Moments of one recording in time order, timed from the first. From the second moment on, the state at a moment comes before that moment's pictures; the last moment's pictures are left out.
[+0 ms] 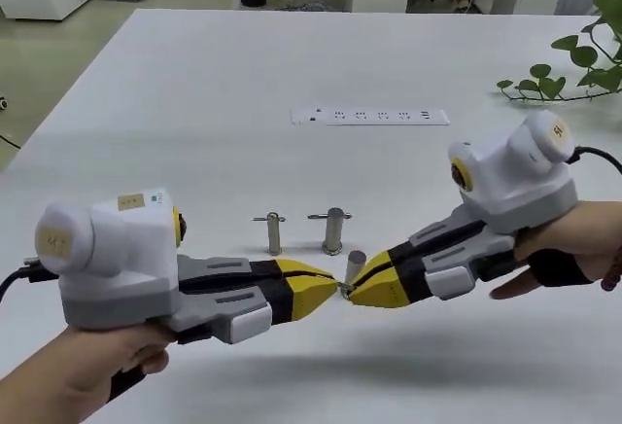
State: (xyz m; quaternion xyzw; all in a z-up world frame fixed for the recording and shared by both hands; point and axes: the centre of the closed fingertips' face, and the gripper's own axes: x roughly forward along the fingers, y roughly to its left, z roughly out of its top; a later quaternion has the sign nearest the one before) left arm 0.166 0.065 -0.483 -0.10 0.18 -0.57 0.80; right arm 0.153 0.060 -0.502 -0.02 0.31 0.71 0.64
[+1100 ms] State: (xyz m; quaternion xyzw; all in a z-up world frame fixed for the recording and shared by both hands) left arm 0.185 0.063 -0.492 -0.03 0.15 -0.52 0.84; right arm 0.164 0.049 -0.518 -0.18 0.29 0.69 0.63
